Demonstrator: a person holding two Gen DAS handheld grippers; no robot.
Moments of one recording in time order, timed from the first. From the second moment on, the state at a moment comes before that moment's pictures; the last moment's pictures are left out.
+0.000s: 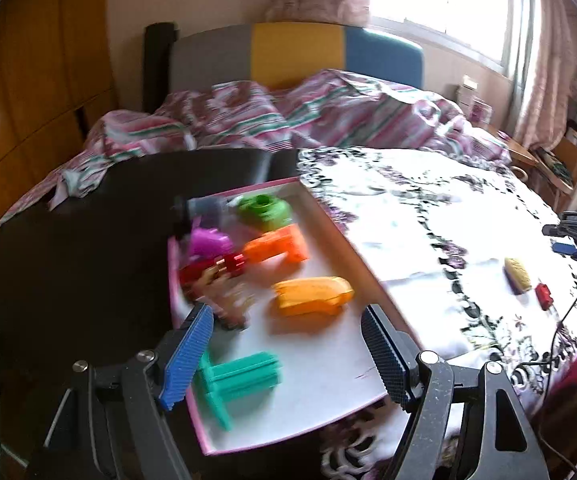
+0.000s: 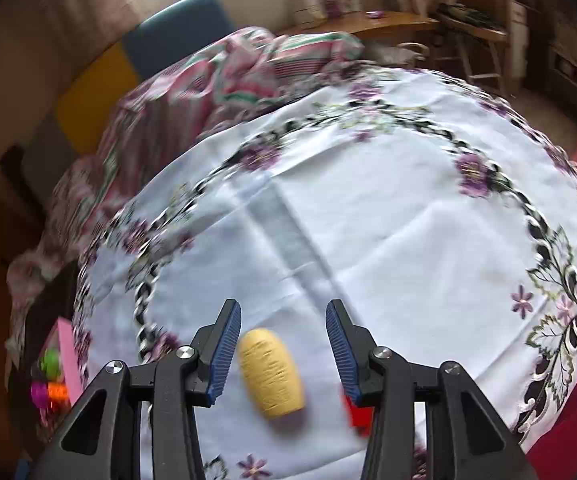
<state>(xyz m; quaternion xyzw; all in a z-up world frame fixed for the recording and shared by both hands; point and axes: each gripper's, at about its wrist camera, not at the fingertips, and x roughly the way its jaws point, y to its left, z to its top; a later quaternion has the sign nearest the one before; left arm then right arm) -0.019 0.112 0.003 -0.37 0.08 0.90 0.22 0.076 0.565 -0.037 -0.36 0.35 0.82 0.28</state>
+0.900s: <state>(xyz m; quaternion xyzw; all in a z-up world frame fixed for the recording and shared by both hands) -0.008 0.372 -0.040 -0.45 0.15 0.76 0.45 0.121 0.601 -0.047 -0.24 0.52 0.78 0.26</state>
